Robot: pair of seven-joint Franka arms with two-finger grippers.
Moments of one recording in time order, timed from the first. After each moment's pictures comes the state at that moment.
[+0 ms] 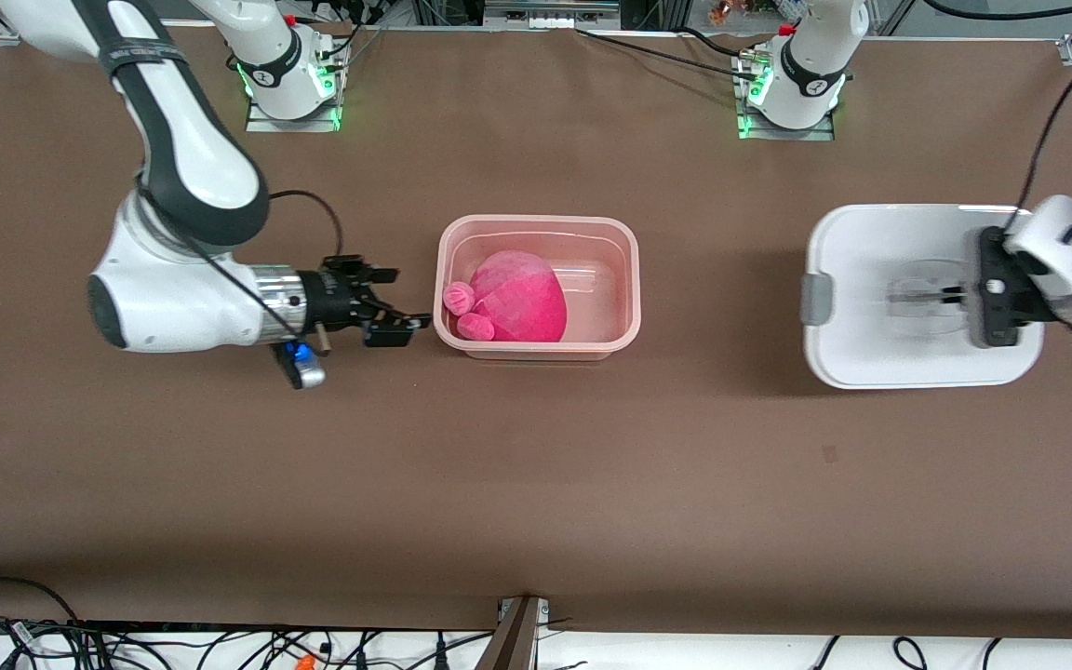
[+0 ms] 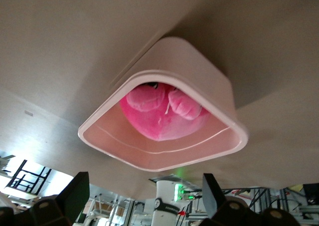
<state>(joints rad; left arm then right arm) 0.33 0.39 -0.46 -1.36 0.12 1.40 1.41 -0.09 0.50 0.44 -1.51 0.54 1.80 0.92</state>
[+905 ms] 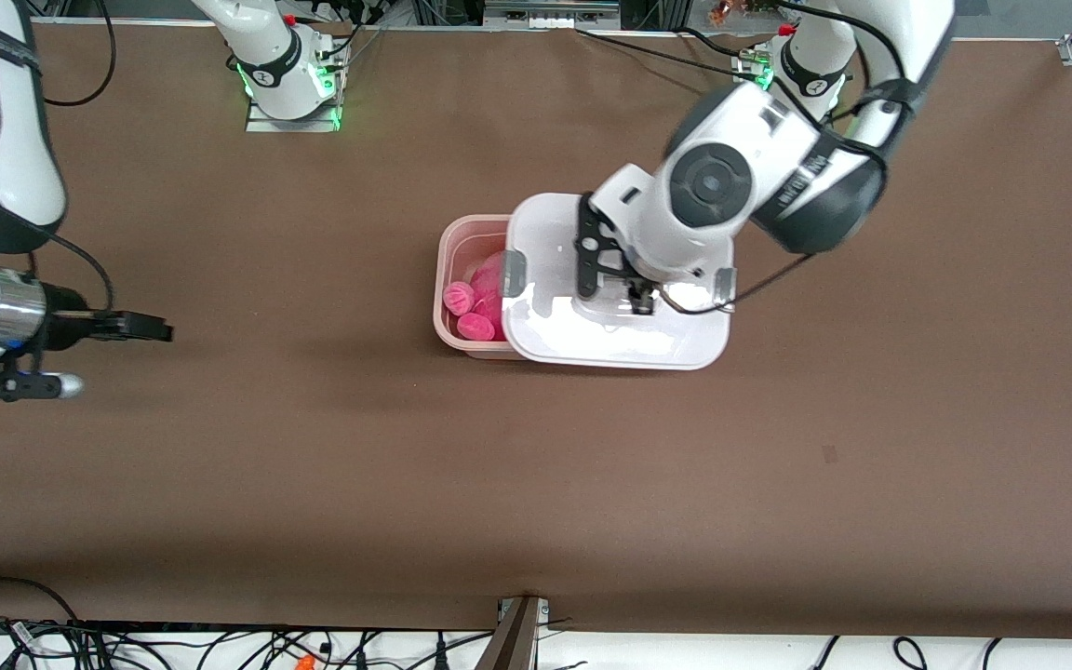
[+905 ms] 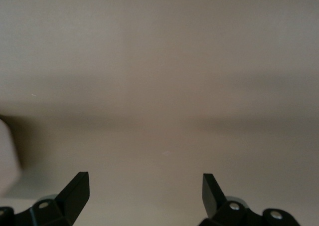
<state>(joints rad) -0.25 0.51 -0.46 -1.36 0.06 1.72 0.88 -0.21 0.38 0.15 -1.48 0.02 1.73 -0.13</state>
